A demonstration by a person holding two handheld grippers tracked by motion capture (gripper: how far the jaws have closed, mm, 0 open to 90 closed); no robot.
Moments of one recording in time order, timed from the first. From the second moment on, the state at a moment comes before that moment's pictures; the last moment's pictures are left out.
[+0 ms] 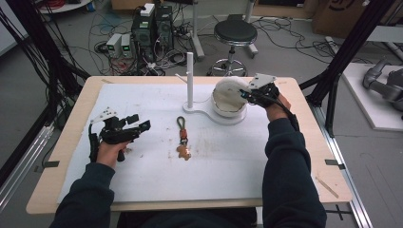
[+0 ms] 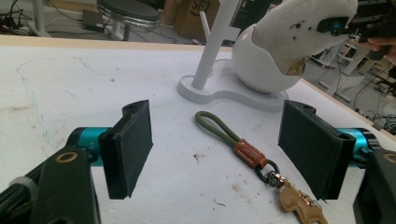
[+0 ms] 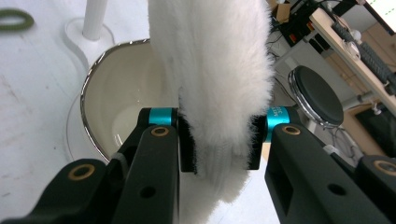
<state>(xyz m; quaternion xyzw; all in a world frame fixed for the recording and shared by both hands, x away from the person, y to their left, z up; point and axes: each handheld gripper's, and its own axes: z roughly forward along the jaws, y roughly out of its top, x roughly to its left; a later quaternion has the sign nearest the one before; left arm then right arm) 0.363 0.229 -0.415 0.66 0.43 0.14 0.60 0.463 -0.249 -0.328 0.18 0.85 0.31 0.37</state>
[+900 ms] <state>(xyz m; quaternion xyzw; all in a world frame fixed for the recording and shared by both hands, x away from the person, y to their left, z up) 0.363 0.227 -0.416 0.66 0.43 0.13 0.60 0.466 -0.233 -0.335 0.21 0.82 0.44 0.29</state>
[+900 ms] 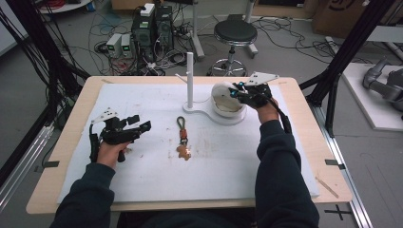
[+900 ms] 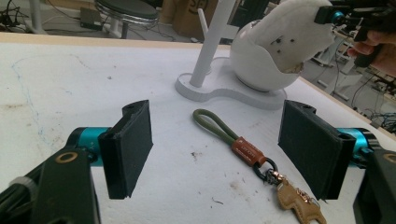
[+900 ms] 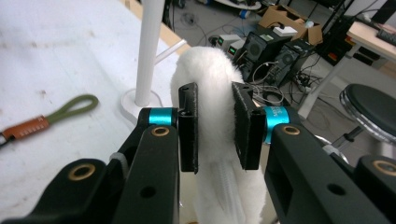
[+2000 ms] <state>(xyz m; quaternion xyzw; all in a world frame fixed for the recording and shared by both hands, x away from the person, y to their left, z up) 0.363 0.226 -0.416 0.67 0.43 0.17 0.59 0.392 -0.305 -0.363 0.38 0.78 0.43 0.25</state>
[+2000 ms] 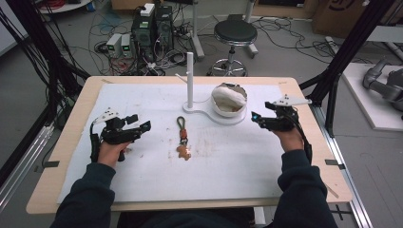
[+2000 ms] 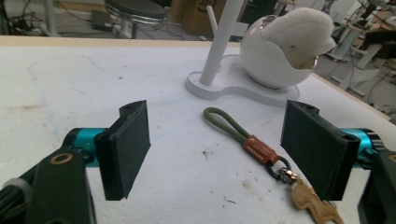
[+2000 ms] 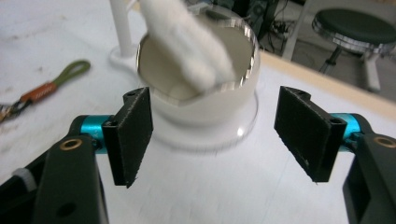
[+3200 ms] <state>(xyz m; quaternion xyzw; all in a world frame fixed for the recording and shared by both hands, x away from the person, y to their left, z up) 0.353 0.190 -0.410 0.70 0.41 0.19 0.55 0.359 -0.321 -0.405 0.42 0.76 0.44 0.24</state>
